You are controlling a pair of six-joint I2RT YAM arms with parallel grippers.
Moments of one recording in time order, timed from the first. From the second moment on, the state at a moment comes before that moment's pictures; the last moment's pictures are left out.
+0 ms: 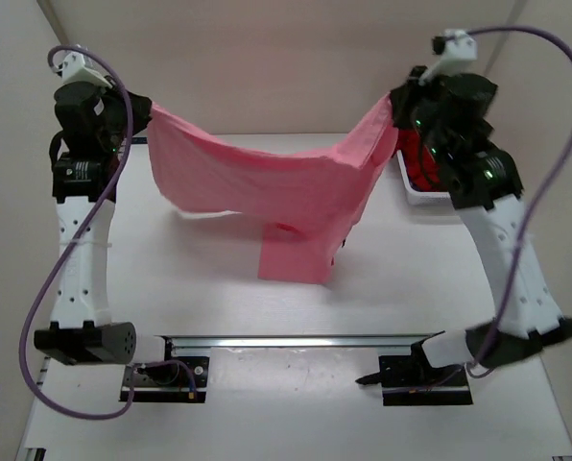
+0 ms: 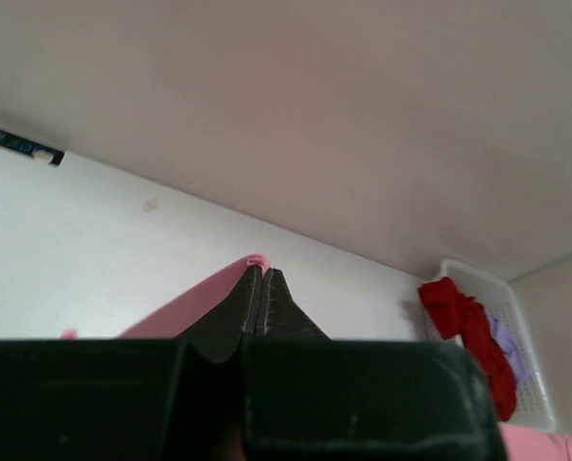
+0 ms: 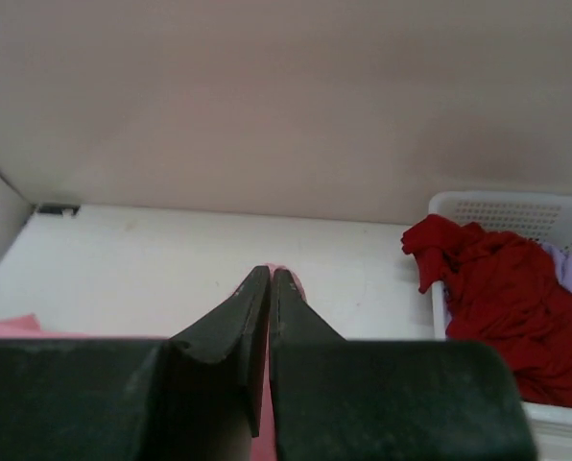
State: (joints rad) left arm 0.03 1.35 1.78 -0.51 0.05 -0.52; right arm 0.41 1.33 1.88 -0.57 0.23 0.15
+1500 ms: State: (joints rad) left arm 0.14 1.04 0.70 -0.34 0.00 -0.55; right arm 0.24 0.89 0.64 -0.49 -0.08 0.30
